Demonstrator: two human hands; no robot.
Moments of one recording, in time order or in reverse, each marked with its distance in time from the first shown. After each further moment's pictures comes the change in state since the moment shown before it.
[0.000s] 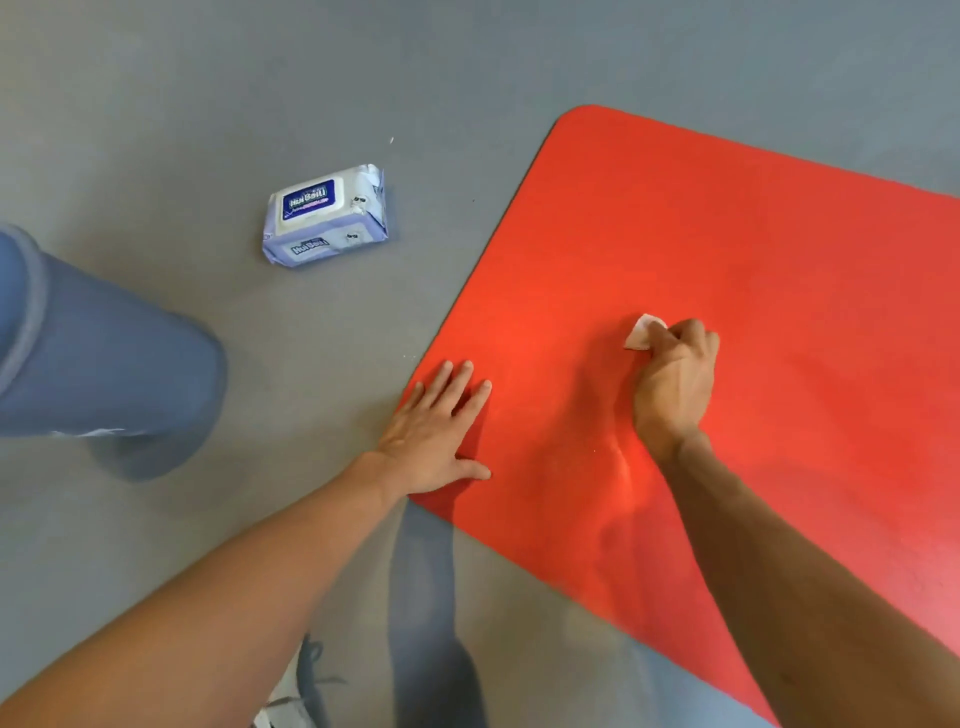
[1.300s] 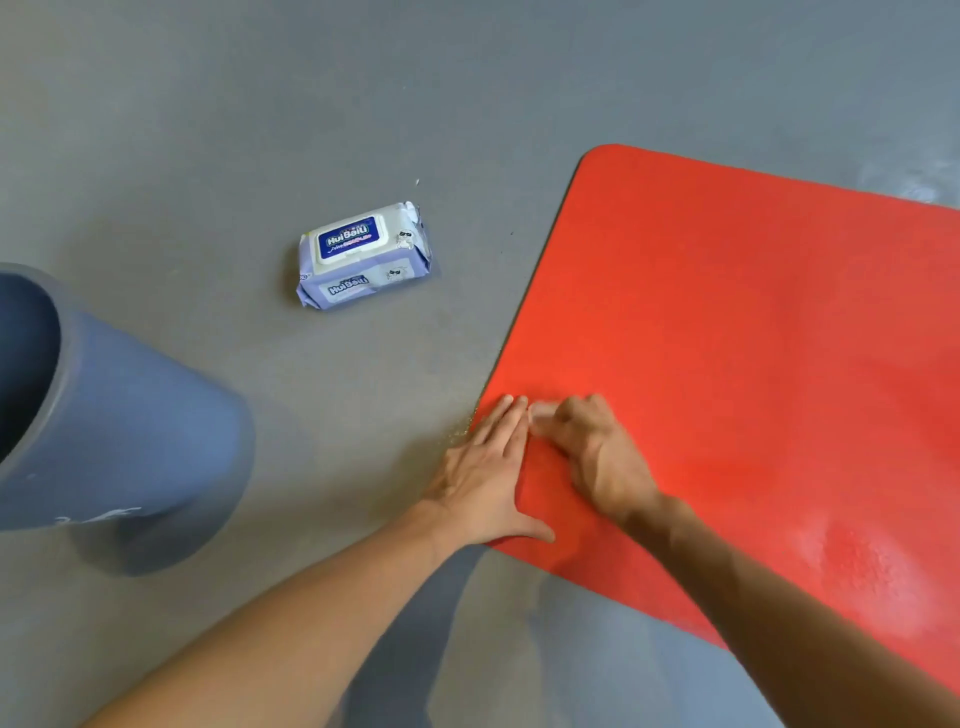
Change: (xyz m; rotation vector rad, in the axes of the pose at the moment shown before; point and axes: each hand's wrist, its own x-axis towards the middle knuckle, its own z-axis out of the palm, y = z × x) left_hand -0.008 -0.042 0.021 -0.145 0.243 0.173; right_hand -0.099 -0.091 0.073 0.083 -0.230 -0.770
